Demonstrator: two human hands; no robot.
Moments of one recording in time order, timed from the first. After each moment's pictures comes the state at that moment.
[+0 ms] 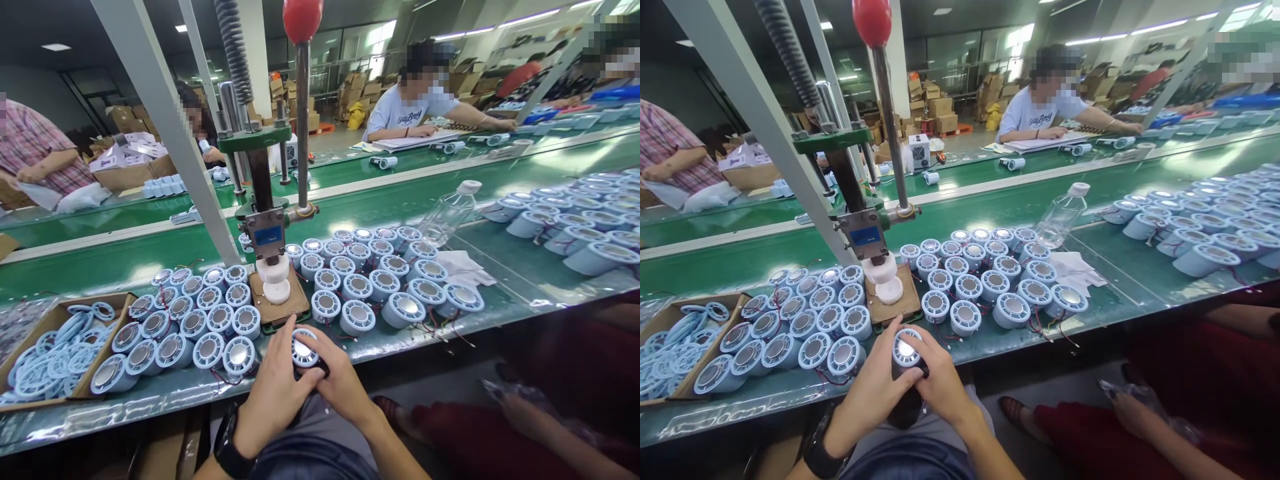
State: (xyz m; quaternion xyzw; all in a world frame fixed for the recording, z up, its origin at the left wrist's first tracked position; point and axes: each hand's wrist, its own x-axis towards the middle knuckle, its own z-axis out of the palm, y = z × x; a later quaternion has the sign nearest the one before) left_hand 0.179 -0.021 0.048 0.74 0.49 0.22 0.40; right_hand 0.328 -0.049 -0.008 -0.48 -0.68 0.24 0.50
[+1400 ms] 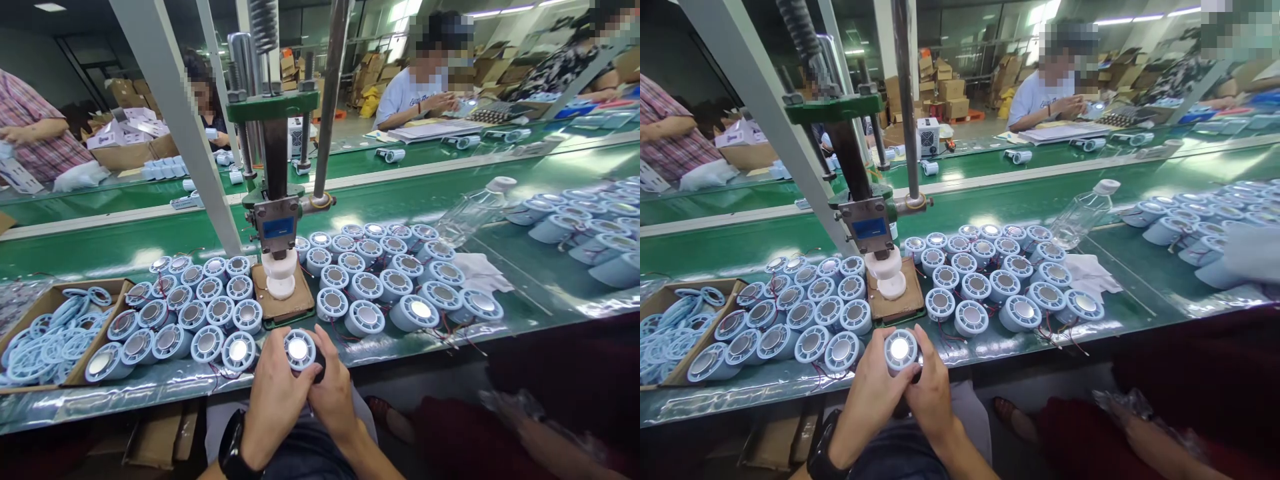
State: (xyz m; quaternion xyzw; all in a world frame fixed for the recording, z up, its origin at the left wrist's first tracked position) left_hand 0.185 -0.034 0.040 0.66 0.58 0.29 0.38; right_hand 0.292 -0.059 -0.031 -0.58 -0.60 0.05 0.55
